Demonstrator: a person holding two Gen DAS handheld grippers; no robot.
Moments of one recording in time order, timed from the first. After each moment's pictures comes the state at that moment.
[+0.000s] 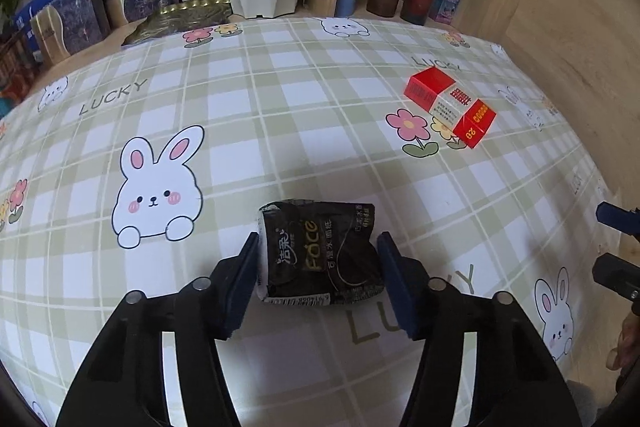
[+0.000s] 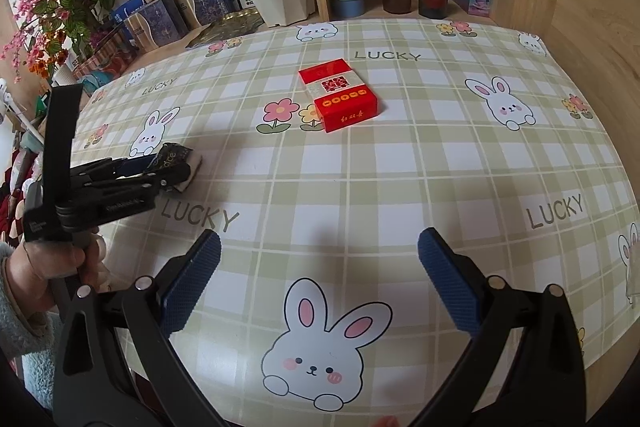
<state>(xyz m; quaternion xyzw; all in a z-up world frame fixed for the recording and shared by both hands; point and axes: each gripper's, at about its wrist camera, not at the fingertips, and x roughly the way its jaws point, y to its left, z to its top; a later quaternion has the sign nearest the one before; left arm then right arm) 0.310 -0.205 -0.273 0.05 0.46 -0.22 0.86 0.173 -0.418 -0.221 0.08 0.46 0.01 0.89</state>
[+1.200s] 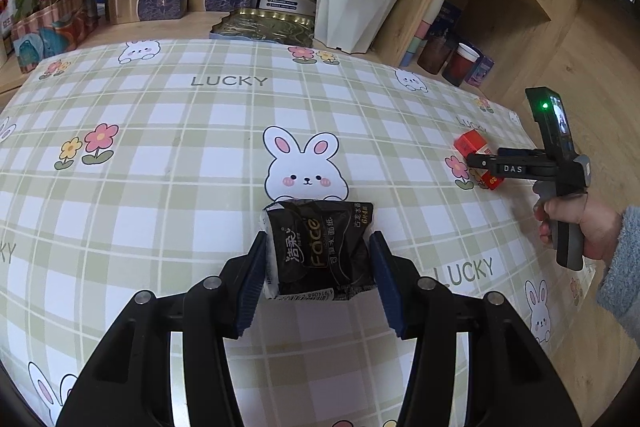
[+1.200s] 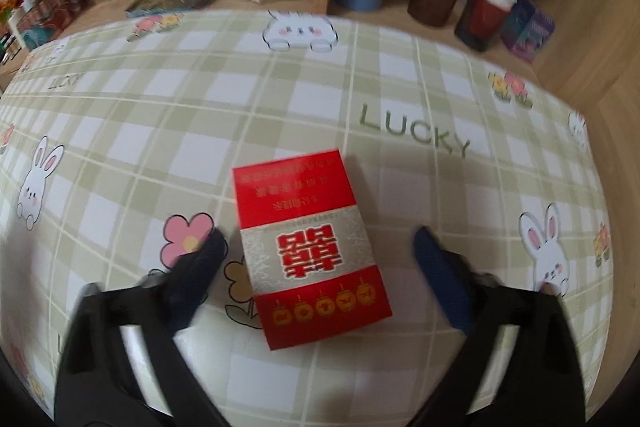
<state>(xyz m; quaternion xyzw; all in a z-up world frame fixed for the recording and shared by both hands) 0.293 -0.083 -0.241 -0.06 0.44 -0.19 0.88 0.375 -0.422 -0.273 -0.03 0.53 -0.02 0.85</state>
